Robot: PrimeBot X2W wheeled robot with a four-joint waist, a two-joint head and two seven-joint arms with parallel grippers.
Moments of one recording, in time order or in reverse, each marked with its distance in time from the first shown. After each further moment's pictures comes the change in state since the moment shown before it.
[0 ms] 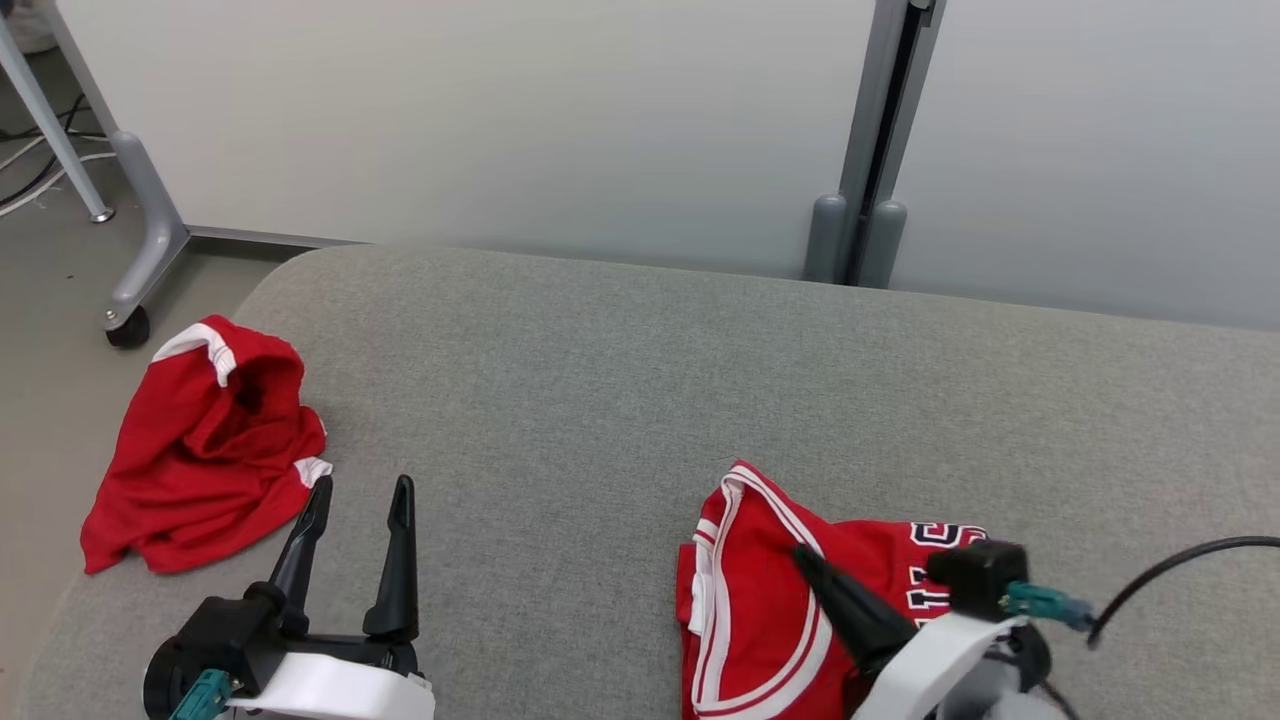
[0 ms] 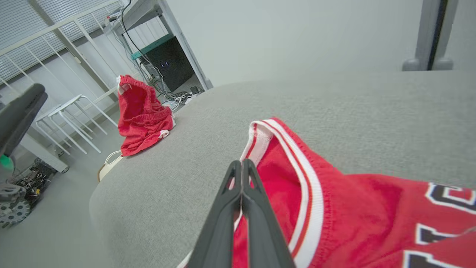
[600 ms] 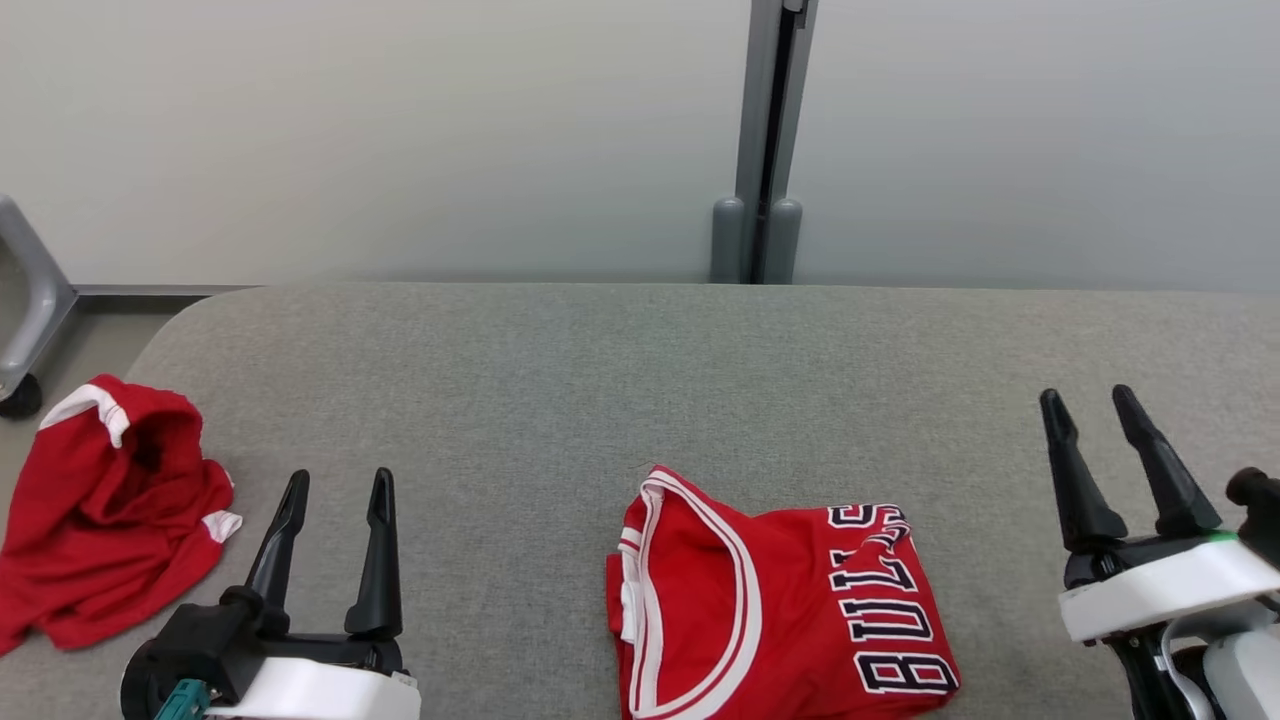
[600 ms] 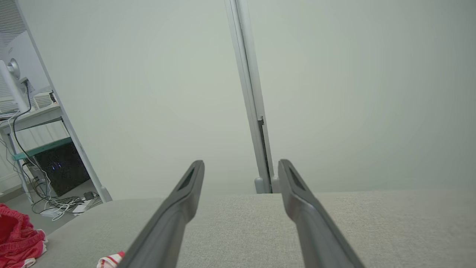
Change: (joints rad) left arm 0.022 -0.003 0.025 -0.061 0.007 0.011 0.000; right arm 0.103 -0.096 -0.509 -0.191 -0.204 0.000 -0.100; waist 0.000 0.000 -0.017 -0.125
